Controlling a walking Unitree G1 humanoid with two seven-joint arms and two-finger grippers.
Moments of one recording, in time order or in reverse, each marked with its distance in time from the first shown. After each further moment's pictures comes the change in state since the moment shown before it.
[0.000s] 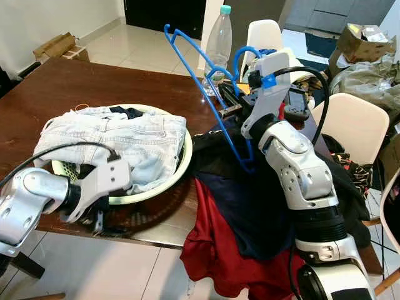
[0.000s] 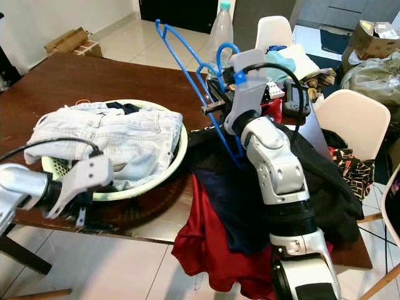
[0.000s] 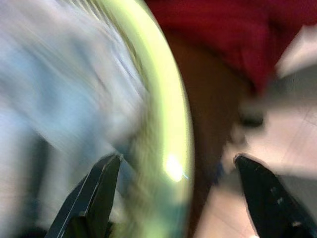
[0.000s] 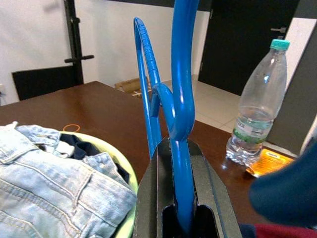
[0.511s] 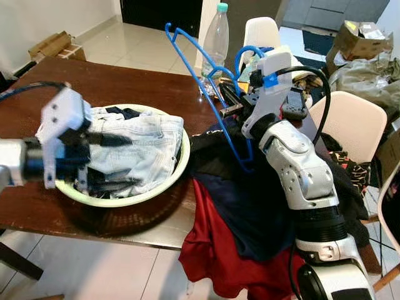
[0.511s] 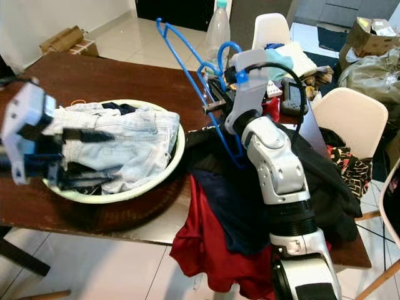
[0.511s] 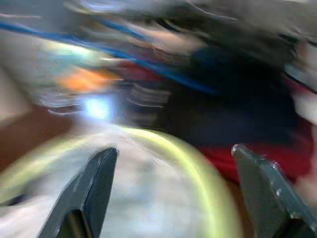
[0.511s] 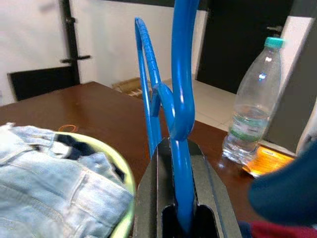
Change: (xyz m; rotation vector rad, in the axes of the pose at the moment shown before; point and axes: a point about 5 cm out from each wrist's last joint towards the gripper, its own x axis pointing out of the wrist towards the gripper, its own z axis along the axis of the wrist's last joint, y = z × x) left arm -0.083 0.041 0.050 -0.101 -0.526 0.512; right arm 0.001 0.002 0.000 0.009 -0.003 0.004
